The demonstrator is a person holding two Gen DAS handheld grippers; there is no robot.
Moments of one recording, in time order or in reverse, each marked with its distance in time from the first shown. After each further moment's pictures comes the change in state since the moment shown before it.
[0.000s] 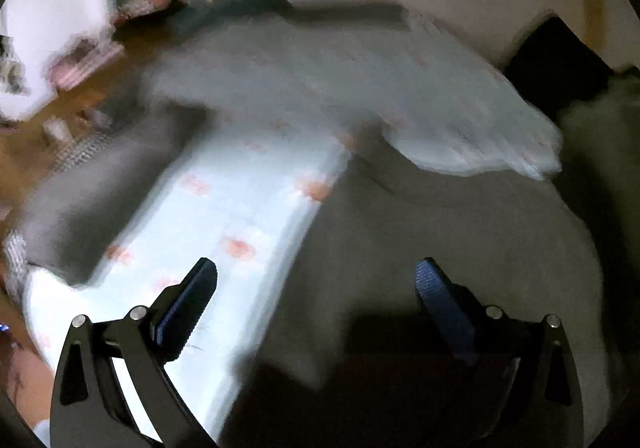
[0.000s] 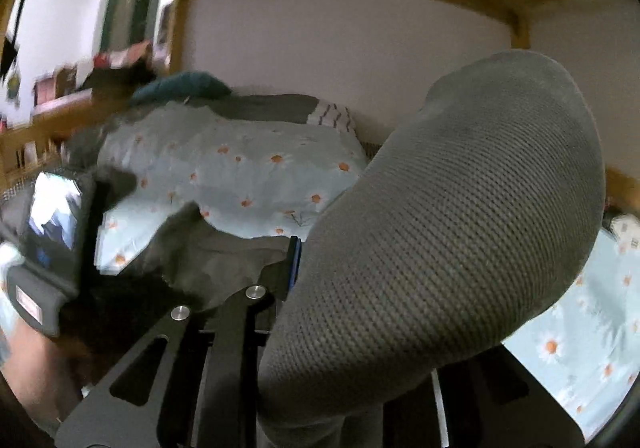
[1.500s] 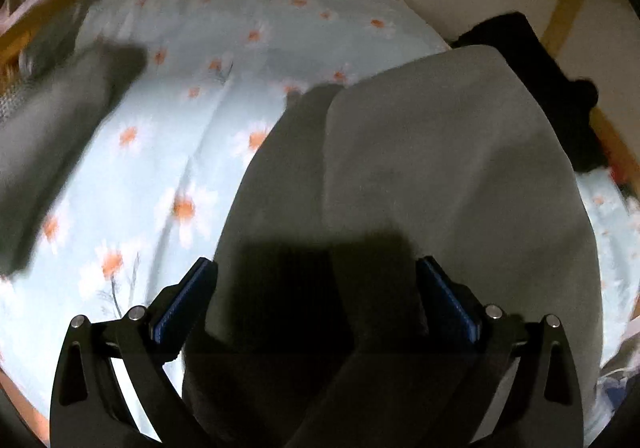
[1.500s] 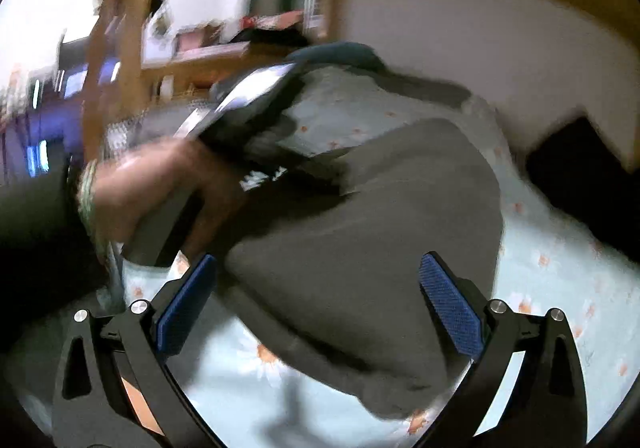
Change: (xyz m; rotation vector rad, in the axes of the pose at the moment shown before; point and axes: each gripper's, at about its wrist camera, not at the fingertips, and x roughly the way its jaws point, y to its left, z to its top) left arm -0.036 0.054 0.000 -0.053 0.229 -0.420; right arm -0.080 0.018 -0.048 -0.090 0.081 0.544
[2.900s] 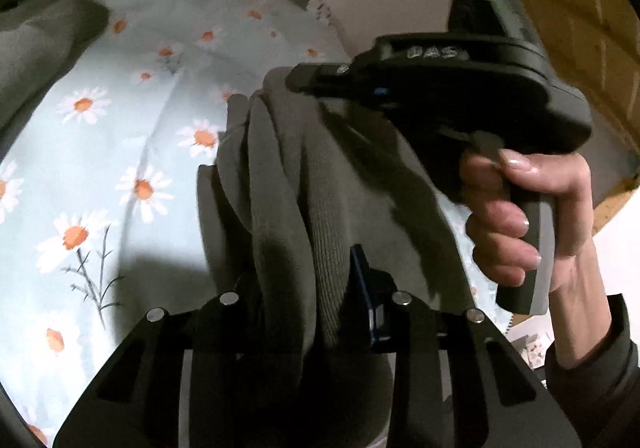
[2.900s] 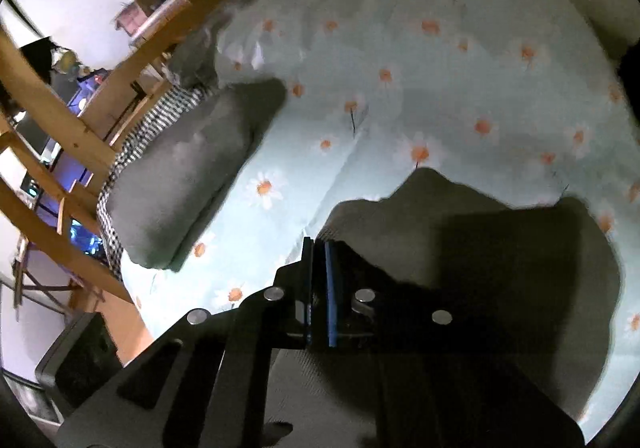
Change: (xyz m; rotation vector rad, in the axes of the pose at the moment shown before) left arm -0.035 0.054 -0.005 -0.124 -0.028 -0.478; right arm 0.294 -0.047 0.166 0.293 0.586 0.183
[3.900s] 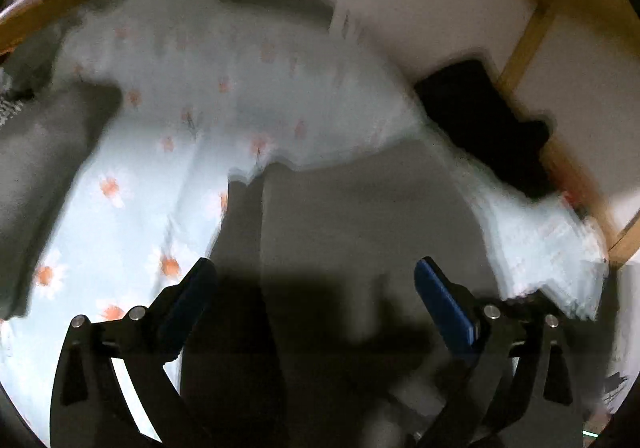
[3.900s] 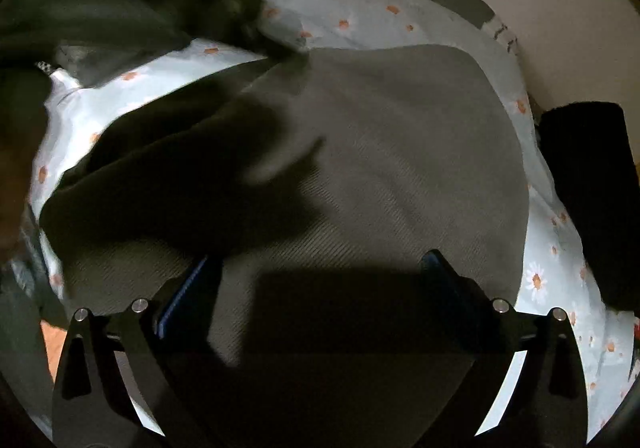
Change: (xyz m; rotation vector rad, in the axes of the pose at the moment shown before) left arm 0.058 -0.040 0.036 0.154 0.033 0.364; right arm -0.046 0.003 -0.172 -0.401 -0.099 -0.428
